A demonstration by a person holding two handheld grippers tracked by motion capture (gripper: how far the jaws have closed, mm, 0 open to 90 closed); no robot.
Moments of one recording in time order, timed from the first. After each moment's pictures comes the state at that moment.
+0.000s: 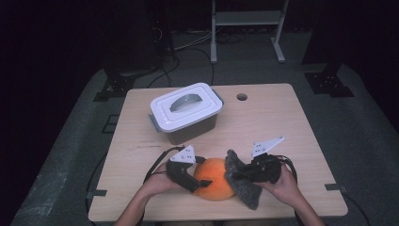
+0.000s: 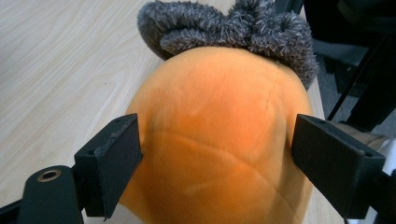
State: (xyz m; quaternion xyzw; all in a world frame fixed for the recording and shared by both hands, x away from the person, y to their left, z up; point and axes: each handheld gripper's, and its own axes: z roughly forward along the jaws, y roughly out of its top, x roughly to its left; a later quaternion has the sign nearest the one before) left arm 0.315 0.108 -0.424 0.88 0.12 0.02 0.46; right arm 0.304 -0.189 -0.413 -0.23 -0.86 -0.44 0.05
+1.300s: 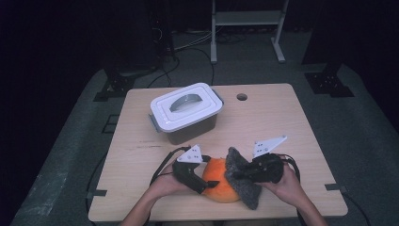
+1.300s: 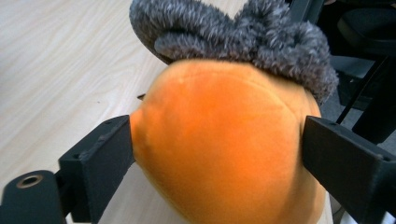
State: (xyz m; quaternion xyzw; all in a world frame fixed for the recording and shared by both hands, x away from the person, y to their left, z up) left arm 0.308 0.088 -0.419 0.87 0.12 0.02 0.47; right arm 0.297 -0.188 -0.394 -0.21 -0.87 -0.45 0.03
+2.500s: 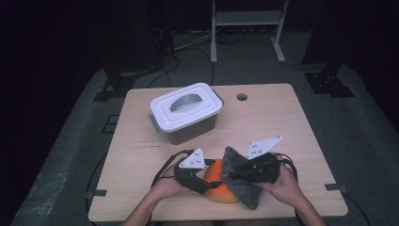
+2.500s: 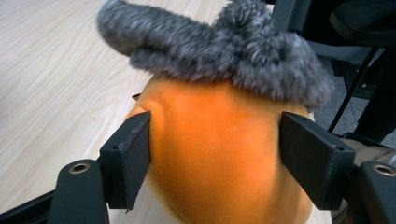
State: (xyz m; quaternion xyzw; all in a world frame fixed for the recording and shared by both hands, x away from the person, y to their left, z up) left arm 0.298 0.084 -0.413 0.88 0.09 0.05 0.47; right arm 0.290 -0.174 -0.382 -0.18 -0.88 -0.43 0.00
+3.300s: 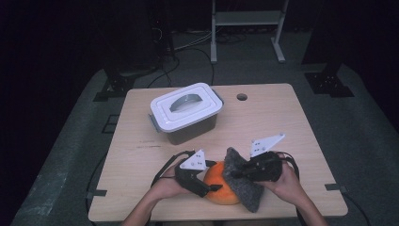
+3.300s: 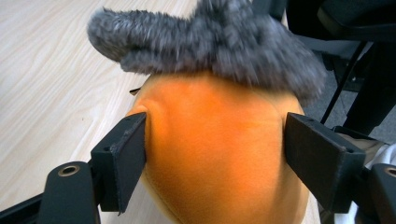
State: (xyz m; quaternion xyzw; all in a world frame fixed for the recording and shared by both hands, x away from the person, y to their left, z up) left arm 0.295 0.082 -0.411 0.88 0.08 0.04 0.47; right arm 0.295 -0.182 -0.381 -0.19 -0.88 -0.44 0.02
